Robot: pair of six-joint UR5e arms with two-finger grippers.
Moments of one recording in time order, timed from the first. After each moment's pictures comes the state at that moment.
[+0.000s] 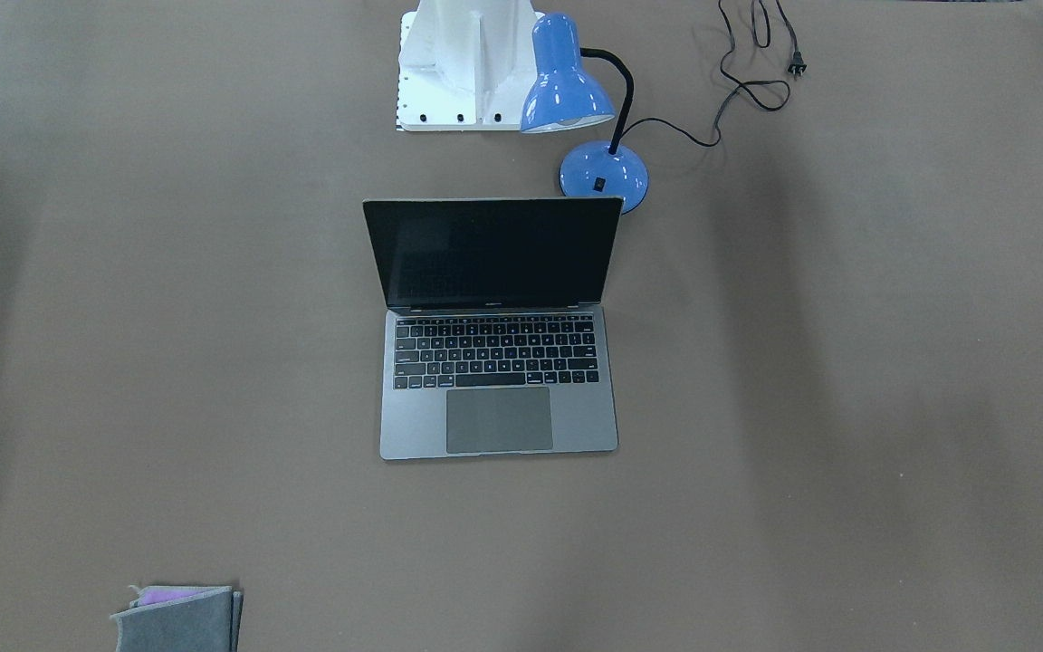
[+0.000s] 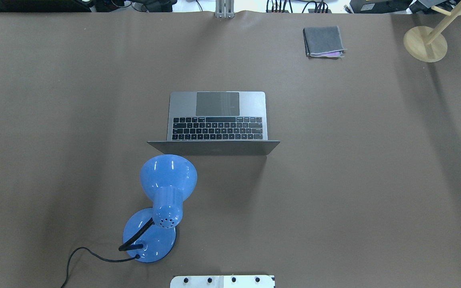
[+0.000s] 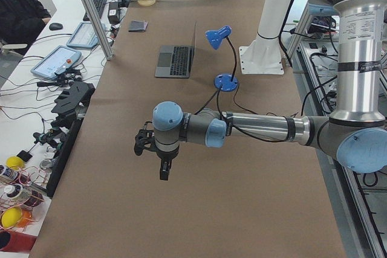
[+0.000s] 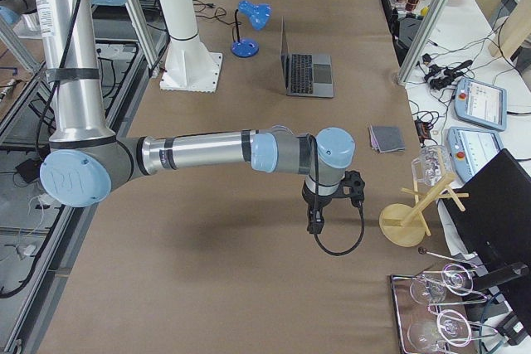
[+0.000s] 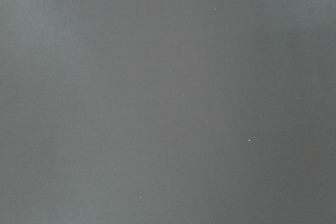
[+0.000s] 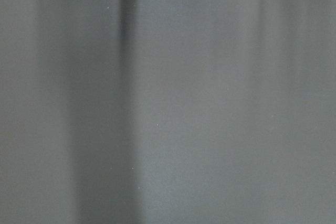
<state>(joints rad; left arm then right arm) -1.55 -1.50 -1.70 -1.68 -2.31 -0.07 1.56 -1.49 1.64 -1.75 2.32 -0.06</state>
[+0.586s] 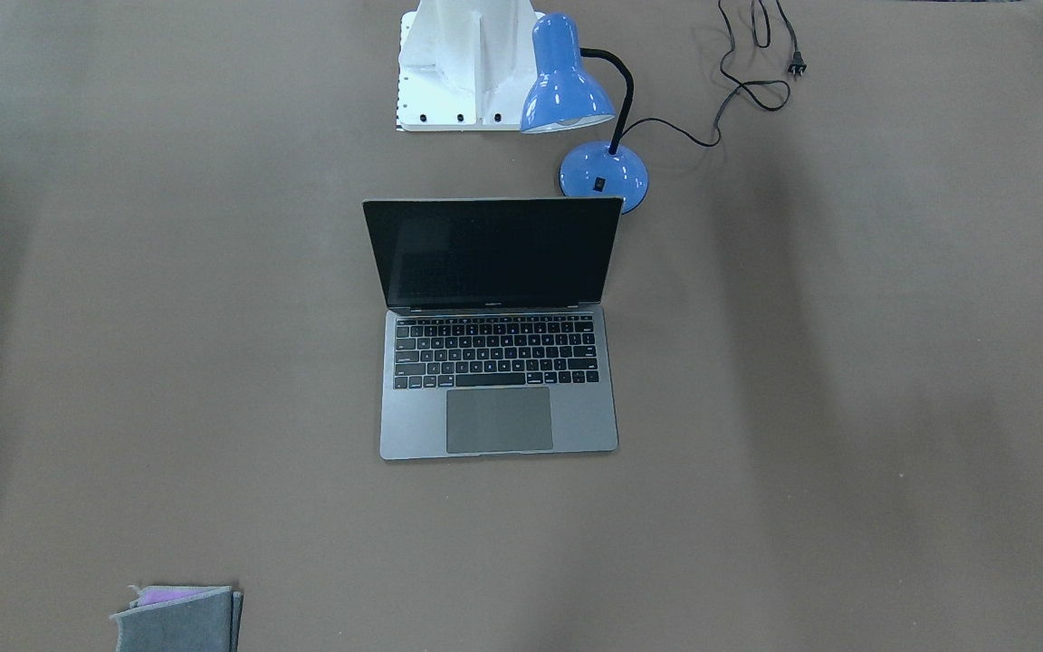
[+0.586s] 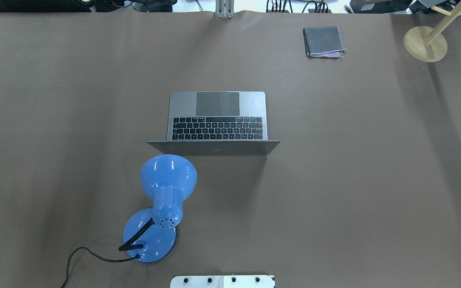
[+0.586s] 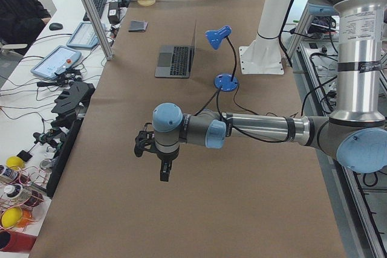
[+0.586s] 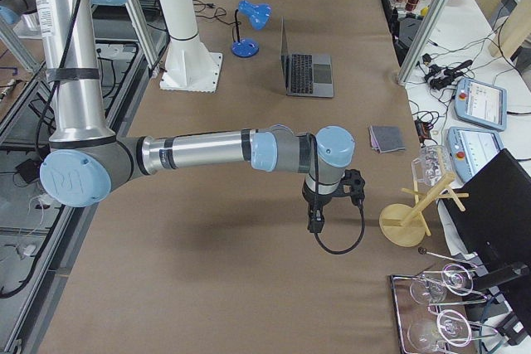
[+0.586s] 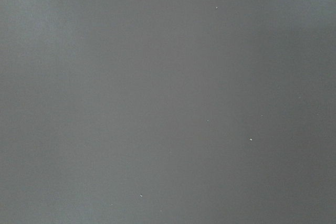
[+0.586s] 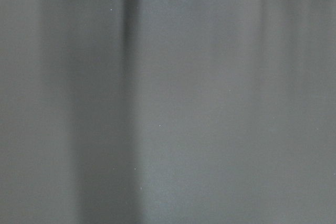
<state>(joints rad) -1.55 -1.50 -1.69 -1.68 -2.31 -0.07 1.56 -1.49 1.64 -1.75 2.32 -0.06</state>
